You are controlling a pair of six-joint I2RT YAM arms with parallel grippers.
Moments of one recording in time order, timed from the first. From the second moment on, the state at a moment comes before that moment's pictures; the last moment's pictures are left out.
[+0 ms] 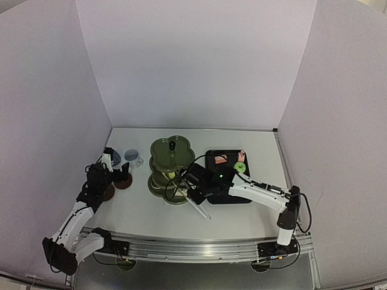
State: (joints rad) left arm -0.26 0.88 0.65 -0.09 -0.06 -0.08; right arm 1.13 1.89 1.87 -1.11 0.14 0.28
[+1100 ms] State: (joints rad) left arm -0.26 0.85 0.63 -0.08 0.09 -0.07; right arm 1.28 1.95 1.57 -0.85 0.00 0.35
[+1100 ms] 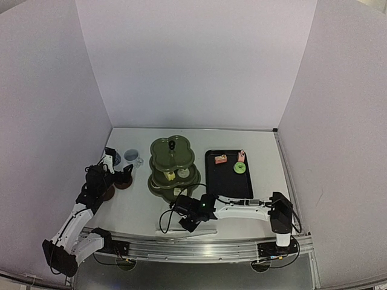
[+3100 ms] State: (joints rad) left arm -0.27 0.97 0.75 0.37 1.06 -0.47; right arm 1.28 1.99 2.10 -0.48 0.44 0.07
